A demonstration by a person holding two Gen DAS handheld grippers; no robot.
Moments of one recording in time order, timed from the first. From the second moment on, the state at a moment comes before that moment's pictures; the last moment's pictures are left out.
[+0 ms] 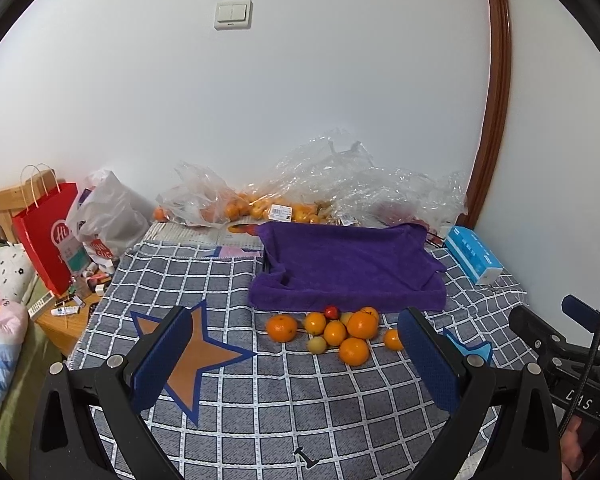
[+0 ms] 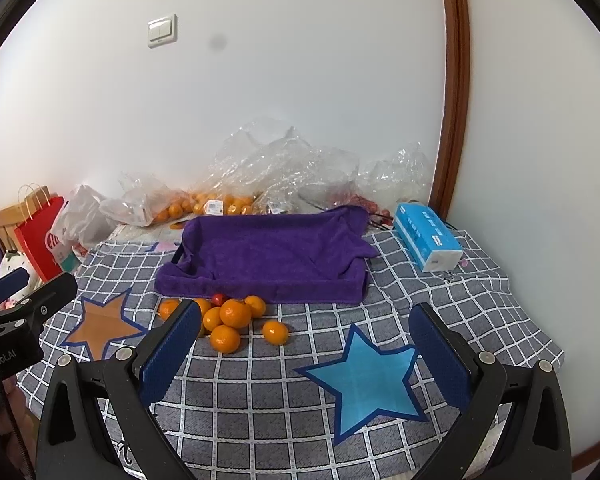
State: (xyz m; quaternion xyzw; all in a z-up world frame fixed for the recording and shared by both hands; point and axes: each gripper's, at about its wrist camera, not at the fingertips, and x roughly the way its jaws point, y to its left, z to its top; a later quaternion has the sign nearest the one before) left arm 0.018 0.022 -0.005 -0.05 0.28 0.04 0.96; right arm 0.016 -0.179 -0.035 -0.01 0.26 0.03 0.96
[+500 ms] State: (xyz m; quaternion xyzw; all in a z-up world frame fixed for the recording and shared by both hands) left arm 0.027 0.029 -0.011 -0.05 0.28 0.03 0.96; right arm 0.026 -0.180 -0.038 -0.02 0.27 0.01 0.96
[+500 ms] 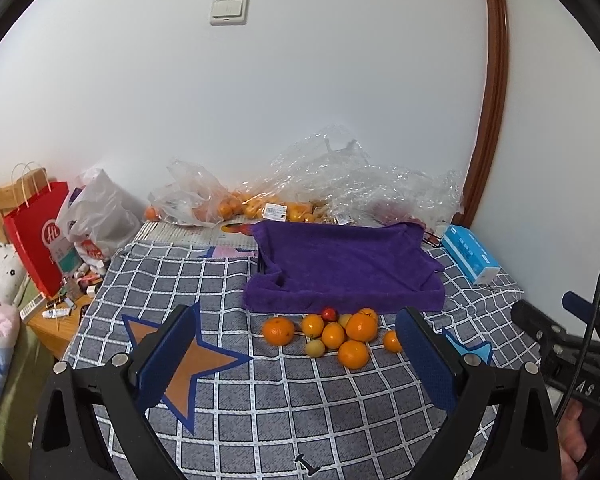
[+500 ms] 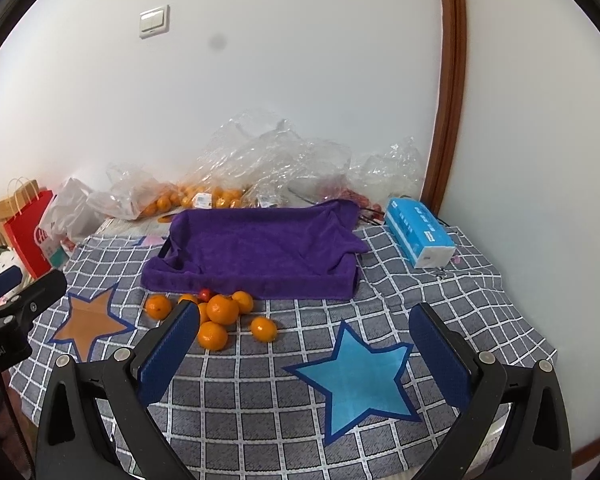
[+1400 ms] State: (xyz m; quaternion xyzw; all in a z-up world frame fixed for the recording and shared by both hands) left arm 0.124 0.084 -0.114 -0.09 0.38 0.06 0.92; right arm 0.134 -0.178 -0.141 0.00 0.34 0.07 0.94
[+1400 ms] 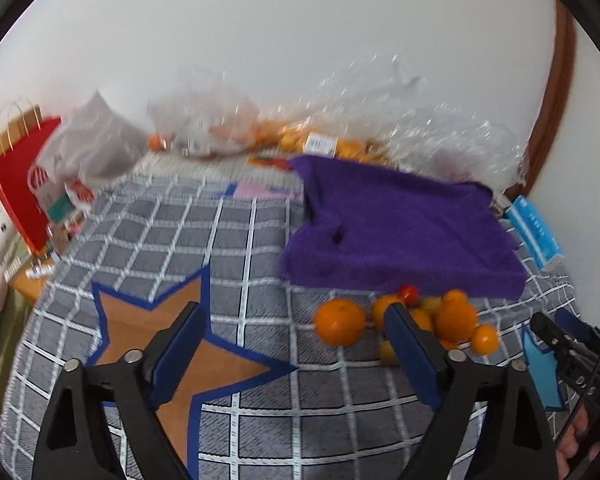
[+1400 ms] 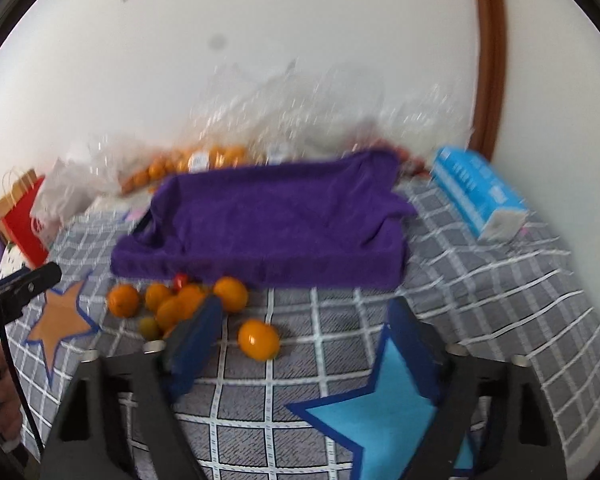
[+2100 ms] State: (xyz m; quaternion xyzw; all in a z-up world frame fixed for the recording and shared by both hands) left arm 0.164 0.066 -0.169 -0.09 0.43 -0.02 0.90; right arm 0.166 -0.161 -0.206 -0.02 0.40 0.14 0.91
